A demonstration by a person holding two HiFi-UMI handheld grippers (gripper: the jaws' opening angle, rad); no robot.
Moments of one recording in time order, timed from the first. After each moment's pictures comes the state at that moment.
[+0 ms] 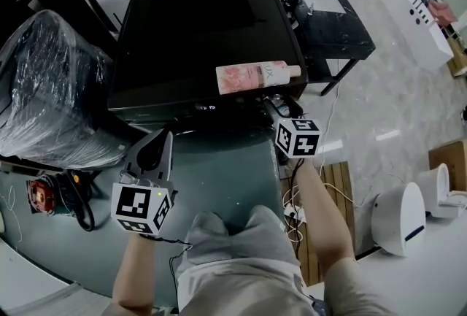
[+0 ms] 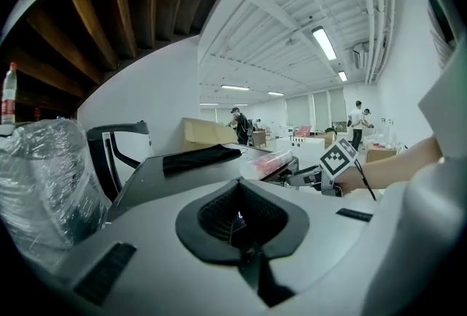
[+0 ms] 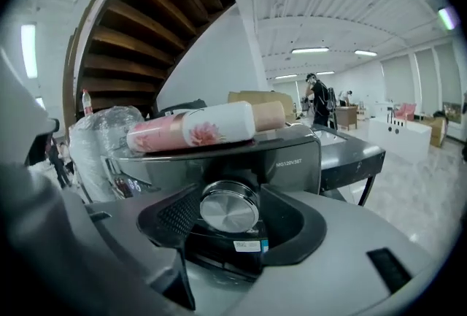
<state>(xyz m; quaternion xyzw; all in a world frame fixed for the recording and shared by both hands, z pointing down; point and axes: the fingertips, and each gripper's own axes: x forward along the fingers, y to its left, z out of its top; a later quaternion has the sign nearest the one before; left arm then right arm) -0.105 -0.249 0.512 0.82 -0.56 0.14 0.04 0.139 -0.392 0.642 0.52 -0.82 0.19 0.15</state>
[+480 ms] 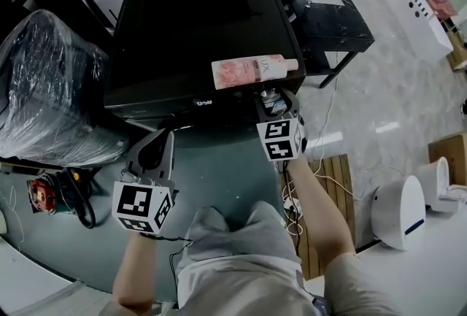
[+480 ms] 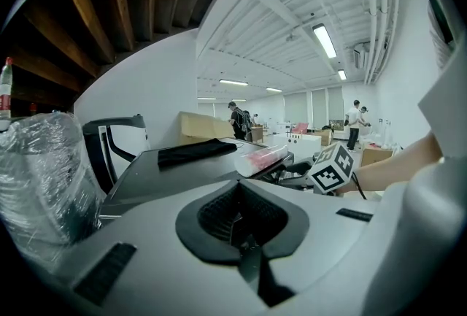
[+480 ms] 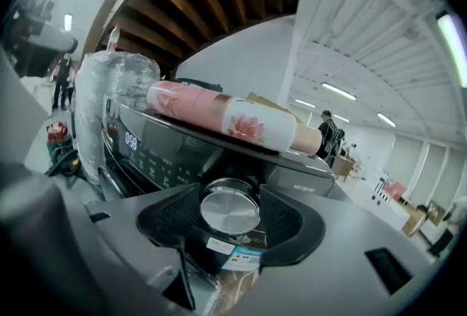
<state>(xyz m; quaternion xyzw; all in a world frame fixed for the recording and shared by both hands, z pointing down) -0.095 -0.247 0.523 0.82 -0.55 0.15 0.06 0.122 -0.388 0.641 0.52 -0.81 0.01 0.28</state>
